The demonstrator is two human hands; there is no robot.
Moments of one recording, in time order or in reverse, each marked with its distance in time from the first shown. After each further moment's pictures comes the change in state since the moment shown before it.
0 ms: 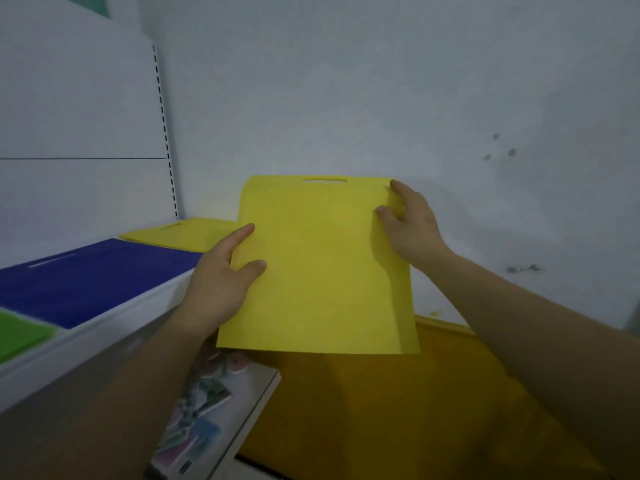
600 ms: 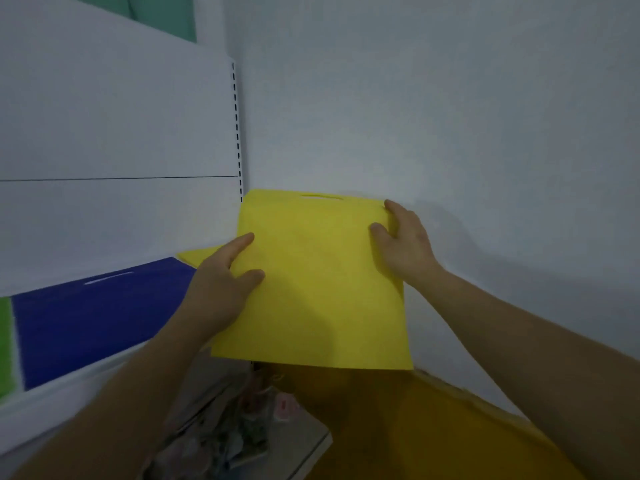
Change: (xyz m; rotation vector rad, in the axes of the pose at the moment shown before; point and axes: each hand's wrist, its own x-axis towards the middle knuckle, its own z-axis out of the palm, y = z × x) left_hand 0.105 -0.046 0.000 0.333 0.255 -0.134; right_hand 0.145 0.026 0.156 0.220 -0.224 -0.159
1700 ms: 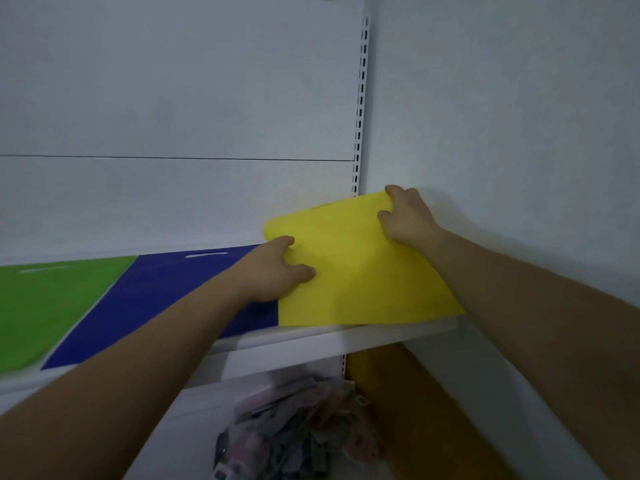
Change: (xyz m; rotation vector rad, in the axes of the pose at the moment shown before) left_hand 0.098 -0.038 0.012 0.524 -0.018 -0.447; right_hand 0.184 -0.014 0.206 0.003 -0.470 -0.355
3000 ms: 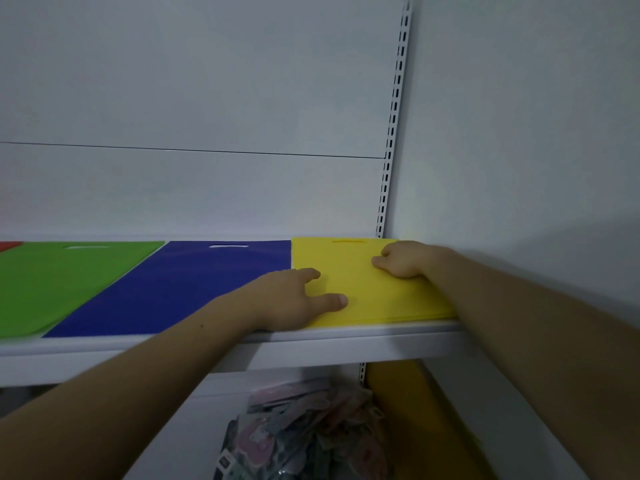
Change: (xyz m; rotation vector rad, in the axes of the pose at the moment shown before) left_hand -0.007 0.008 0.035 0.289 -0.135 -0.094; right_hand 0.023 0.024 0.052 -0.459 -0.627 -0.132
